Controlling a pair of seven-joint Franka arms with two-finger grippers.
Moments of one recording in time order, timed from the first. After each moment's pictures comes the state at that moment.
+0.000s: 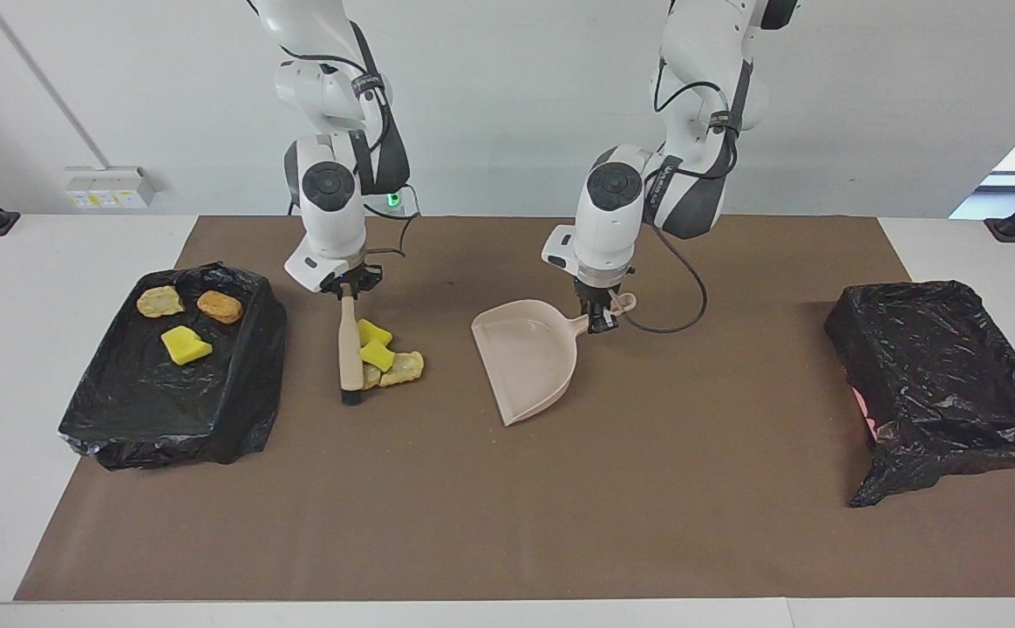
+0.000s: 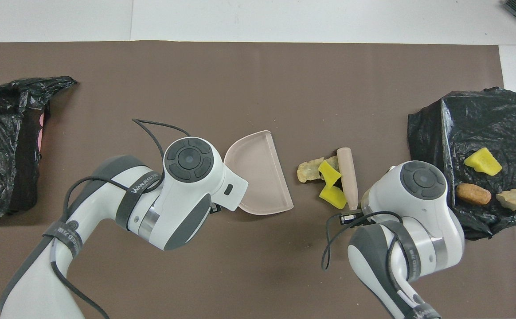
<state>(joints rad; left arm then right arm) -0.56 0.19 -0.06 -1.96 0.02 2.11 0.72 -0.12 -0.04 0.42 -2.33 0.12 2.06 0.15</state>
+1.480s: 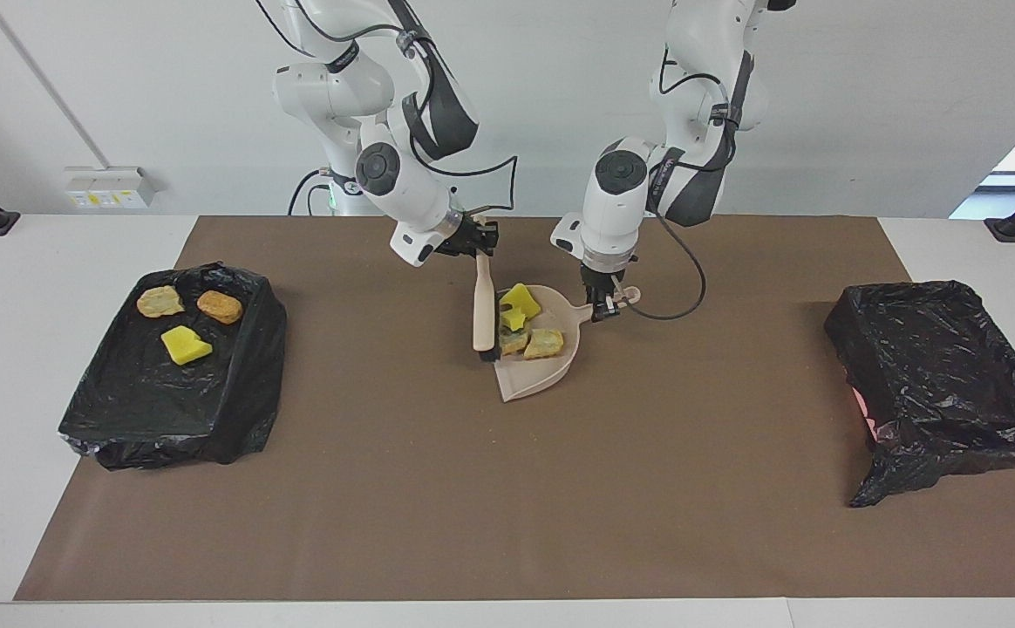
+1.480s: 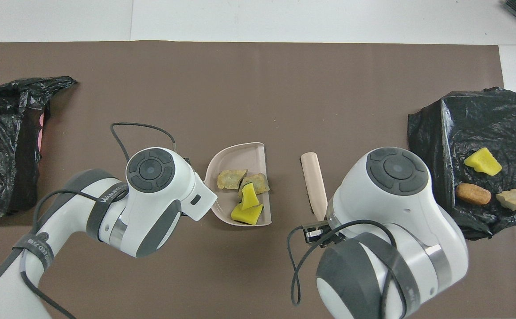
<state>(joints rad) -0.48 0.12 -0.04 -2.11 0.02 2.21 1.02 0.04 -0.10 0.41 -2.01 0.19 1.60 0.30</state>
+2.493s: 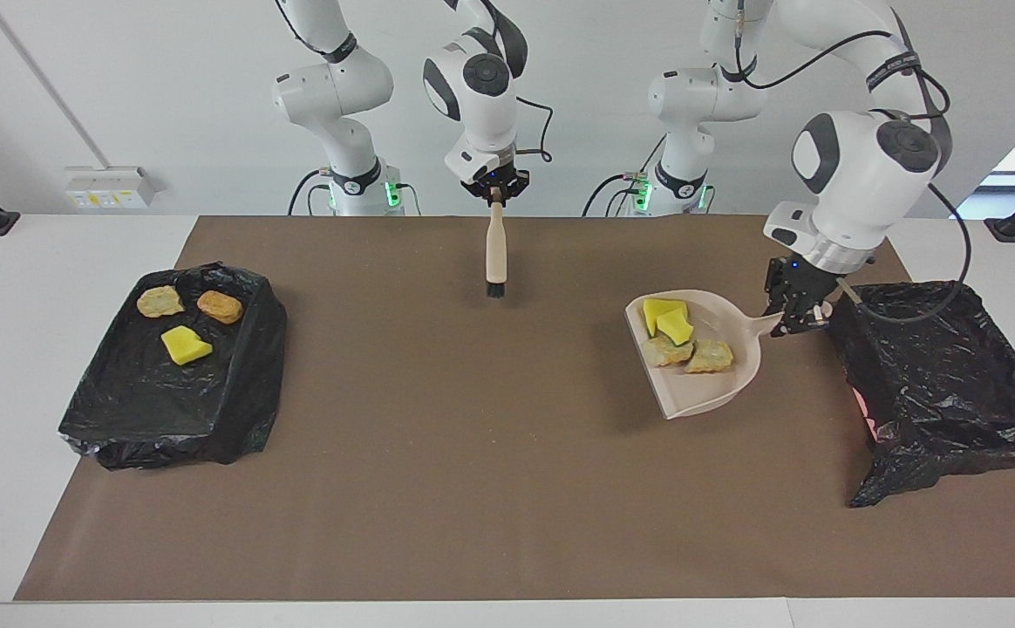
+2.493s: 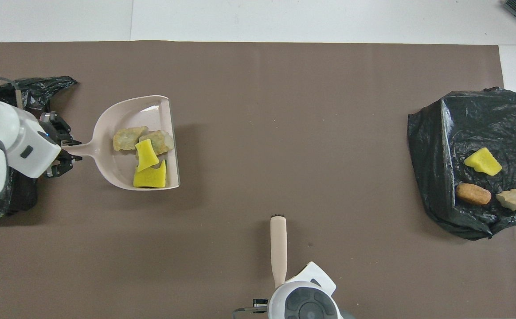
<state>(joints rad) 0.00 0.06 -0.02 -1.88 -0.05 1.95 1.49 0.39 -0.28 0.45 -2.47 0.36 2.04 0.67</state>
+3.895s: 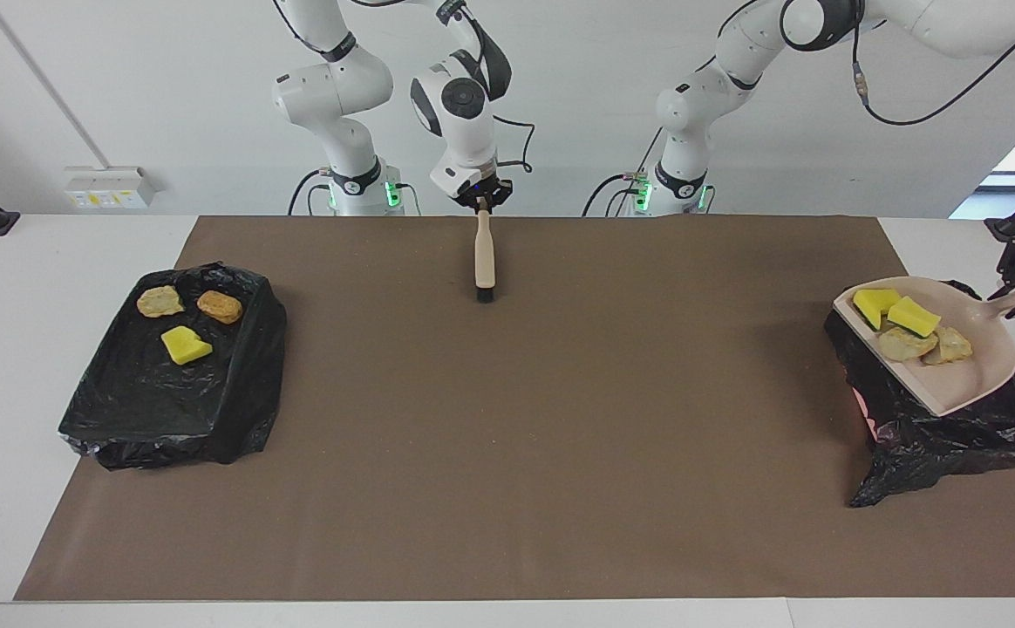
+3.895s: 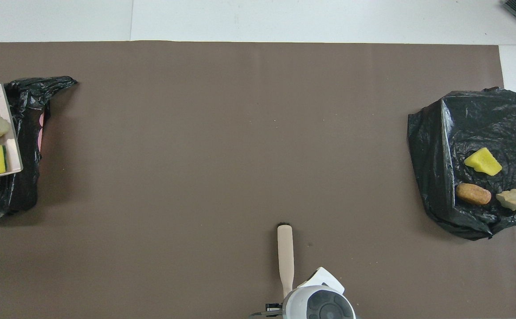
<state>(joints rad) 0.54 0.43 -0.03 -1.30 -0.05 1.72 1.88 0.40 -0.30 0.45 -2.62 0.45 2.17 0.55</state>
